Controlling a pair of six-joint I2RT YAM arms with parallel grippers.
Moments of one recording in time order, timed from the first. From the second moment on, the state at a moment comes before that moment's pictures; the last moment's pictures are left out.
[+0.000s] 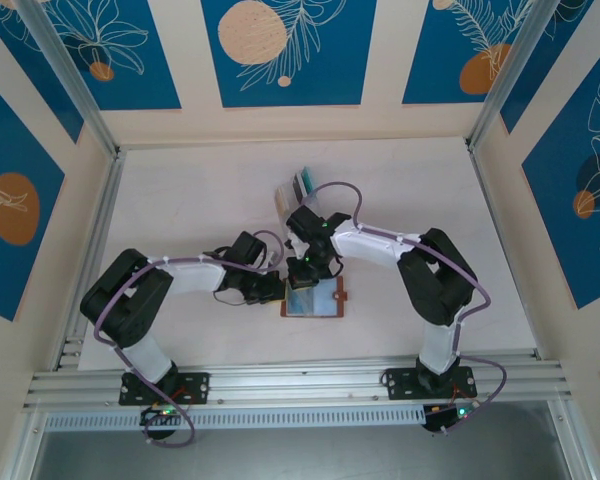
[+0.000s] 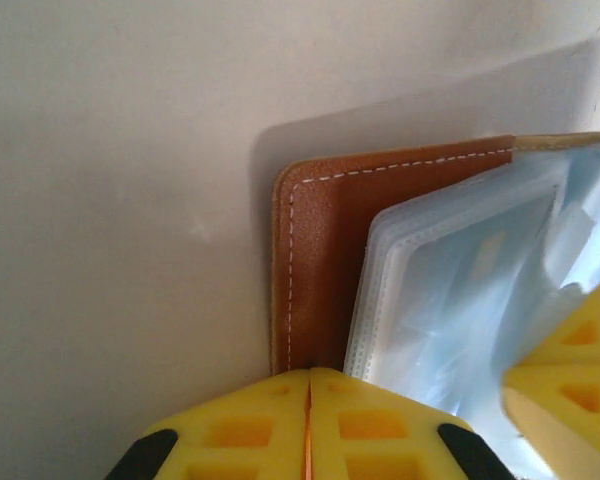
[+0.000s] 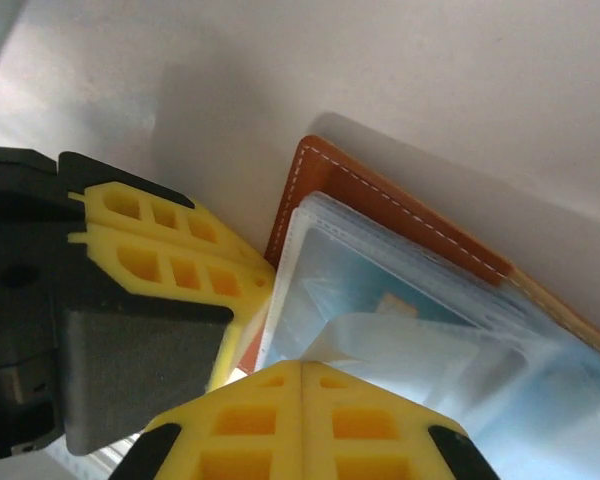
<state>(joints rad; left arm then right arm) -0.64 1.68 0.74 -0.17 0.54 -0.71 0.76 1.86 1.26 -0.77 -0.41 0.49</state>
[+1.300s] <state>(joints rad) -0.59 1.62 0.65 -0.04 0.63 -0.82 0.69 1.80 1.18 -0.72 -0.51 0.52</state>
